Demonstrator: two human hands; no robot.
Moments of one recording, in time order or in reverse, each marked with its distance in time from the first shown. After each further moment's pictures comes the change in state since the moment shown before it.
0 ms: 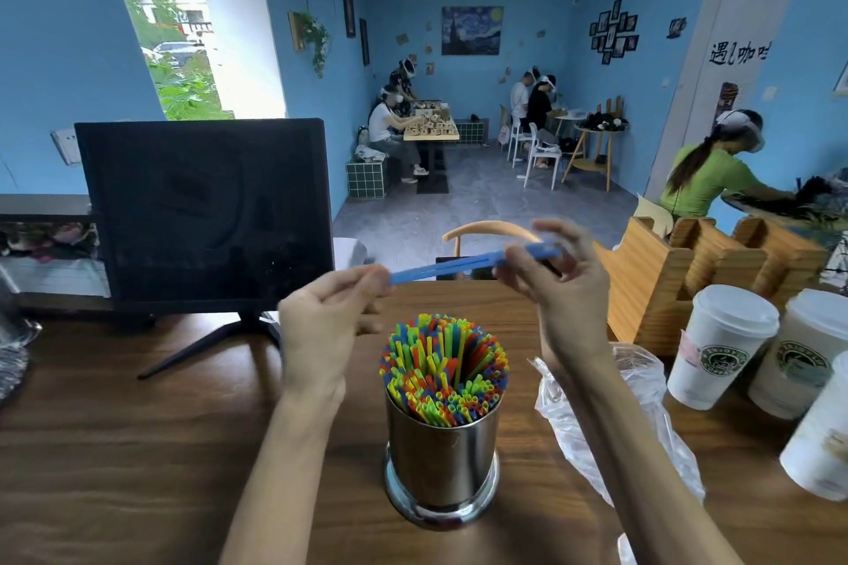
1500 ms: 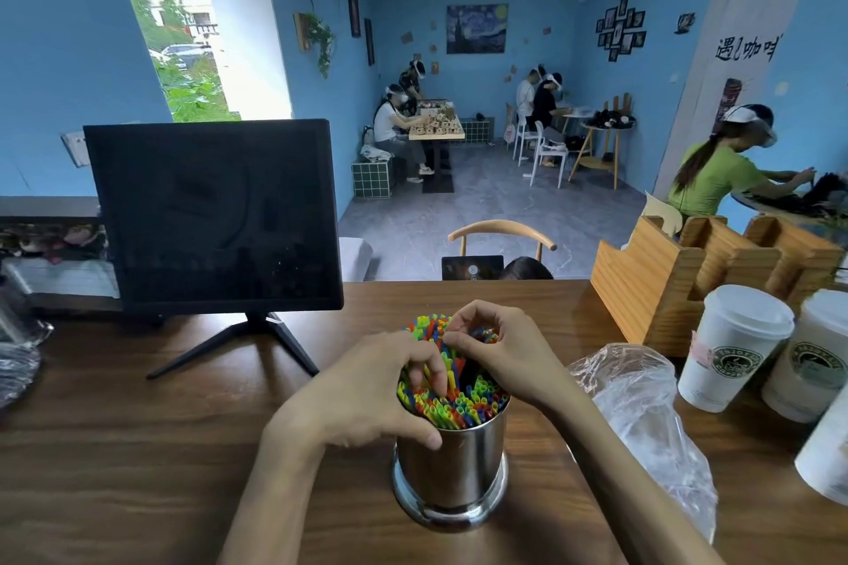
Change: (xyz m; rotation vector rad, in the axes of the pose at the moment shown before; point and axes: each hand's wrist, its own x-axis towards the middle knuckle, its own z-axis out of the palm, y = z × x) left_hand -0.011 0.001 -0.018 0.971 -0.893 0.200; right_hand -0.013 0.055 -0.012 -0.786 -0.539 0.122
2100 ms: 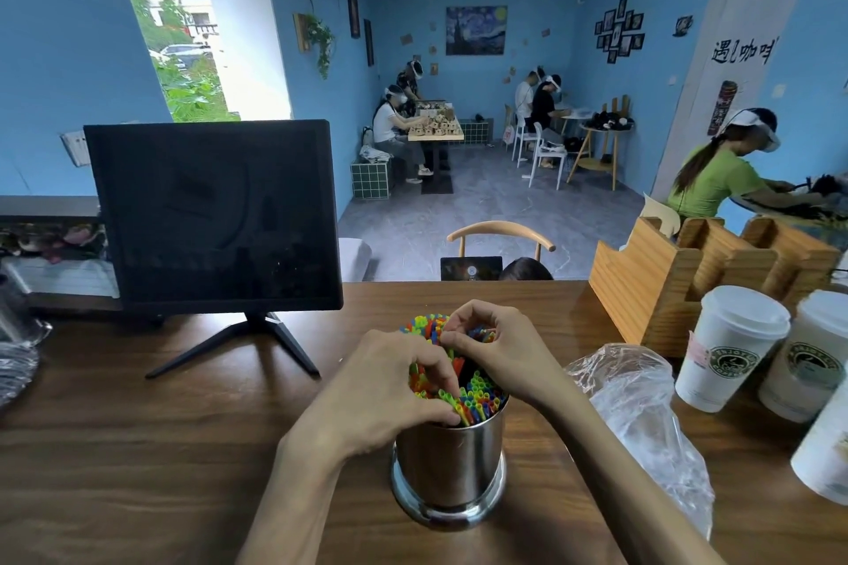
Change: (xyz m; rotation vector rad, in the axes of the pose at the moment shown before) left_hand -0.002 0.013 0.012 -0.065 0.195 -0.003; right_hand 0.001 -0.002 0.001 -0.025 -0.014 0.017
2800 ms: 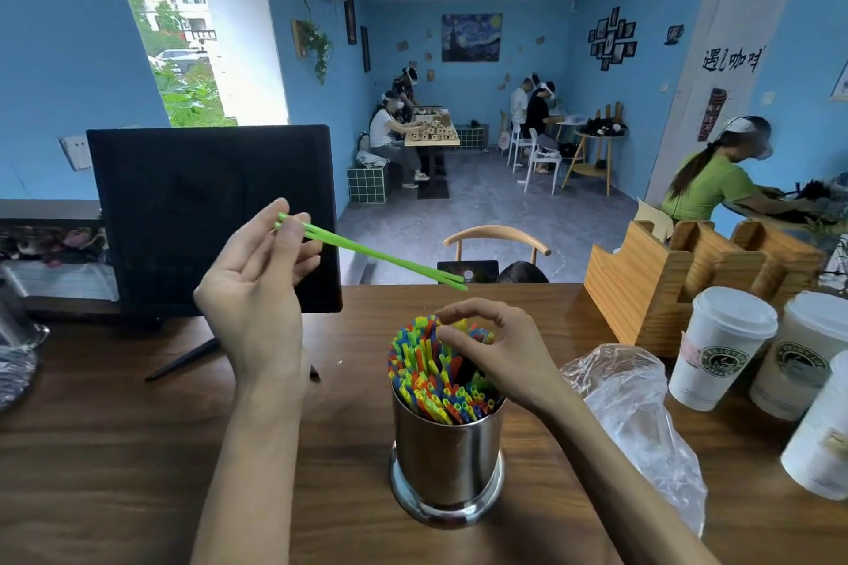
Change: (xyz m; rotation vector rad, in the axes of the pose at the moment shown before) left_hand 0.011 0.006 -0.055 -0.959 1.103 -0.083; right_hand -0.013 -0.015 -0.001 0.064 0.095 -0.066
